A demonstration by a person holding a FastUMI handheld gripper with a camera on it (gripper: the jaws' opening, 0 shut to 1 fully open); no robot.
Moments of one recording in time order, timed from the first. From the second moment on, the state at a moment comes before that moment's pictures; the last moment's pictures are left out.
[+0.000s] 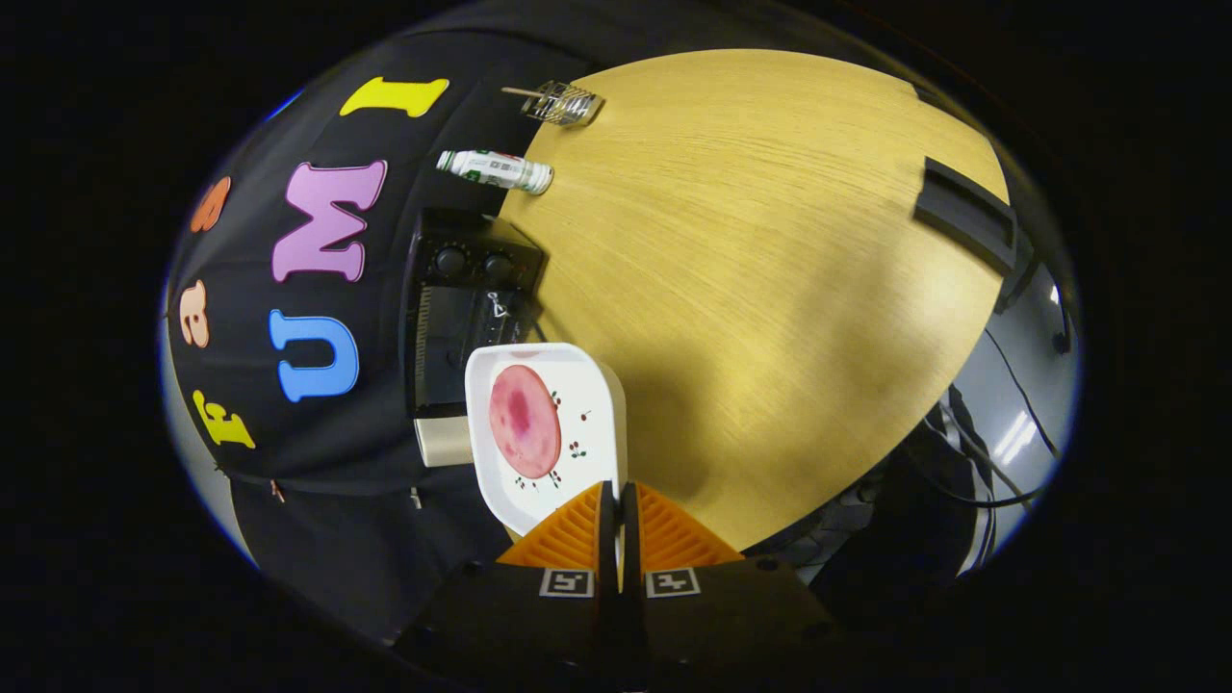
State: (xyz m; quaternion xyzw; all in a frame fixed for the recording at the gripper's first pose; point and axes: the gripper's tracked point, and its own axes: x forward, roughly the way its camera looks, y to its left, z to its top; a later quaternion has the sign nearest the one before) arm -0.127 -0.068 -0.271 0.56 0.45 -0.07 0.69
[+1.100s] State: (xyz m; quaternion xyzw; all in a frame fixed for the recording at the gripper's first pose) arm 0.114 0.049 -0.316 0.59 0.44 -0.06 0.68
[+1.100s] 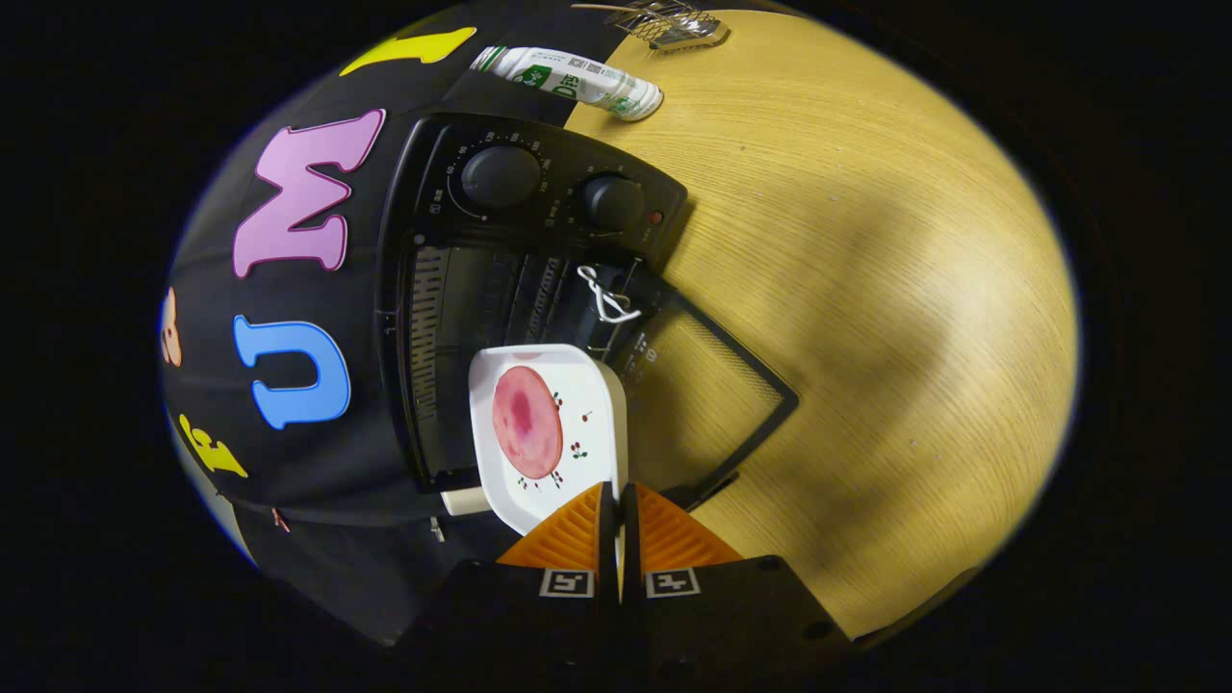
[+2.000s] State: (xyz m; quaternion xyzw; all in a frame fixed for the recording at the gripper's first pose) arm 0.244 0.078 -0.308 0.66 0.31 -0.11 0.67
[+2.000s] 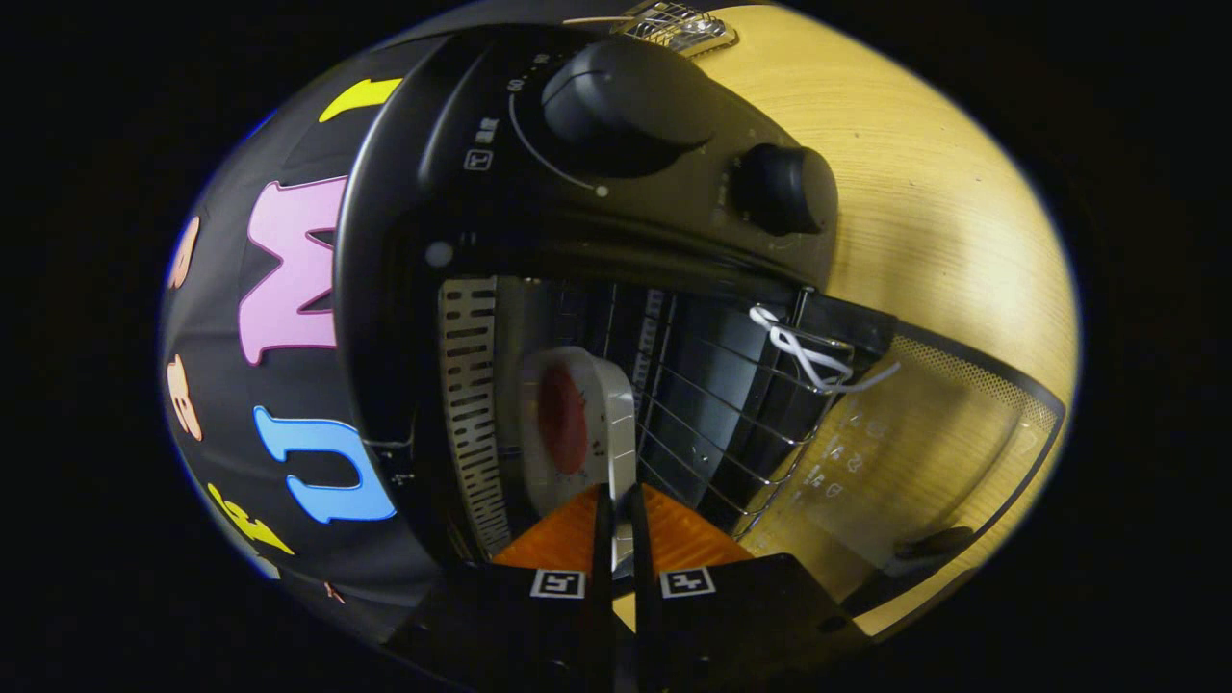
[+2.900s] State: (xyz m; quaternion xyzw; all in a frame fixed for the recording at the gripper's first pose) arm 0.110 0.140 -0.280 0.47 0.39 0.04 0.80
